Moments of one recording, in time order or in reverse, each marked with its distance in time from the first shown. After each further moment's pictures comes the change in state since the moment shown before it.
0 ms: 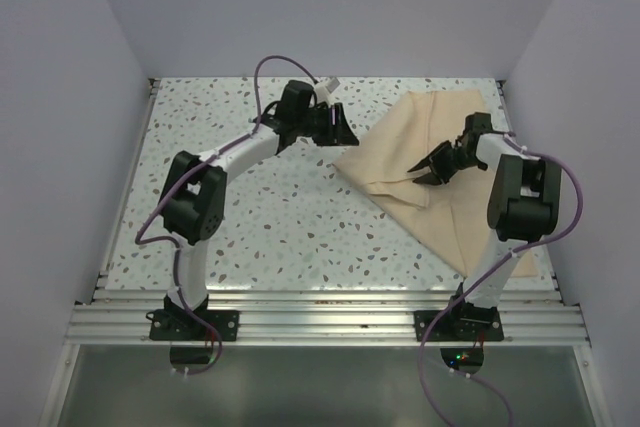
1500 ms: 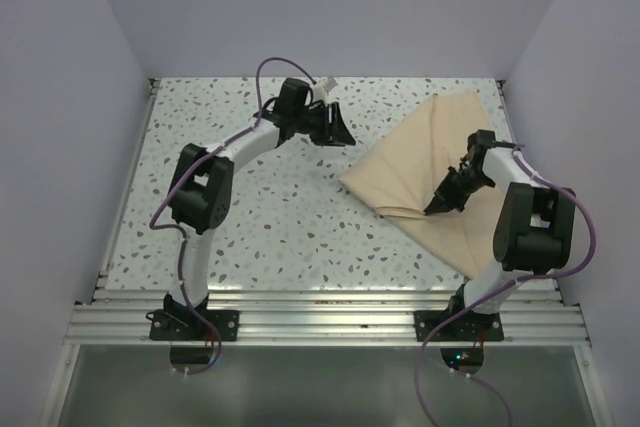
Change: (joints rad) left arm 0.049 0.097 0.080 -0.040 0.110 0.015; right arm -0.002 -0.244 -0.166 -0.302 0.195 -0.248
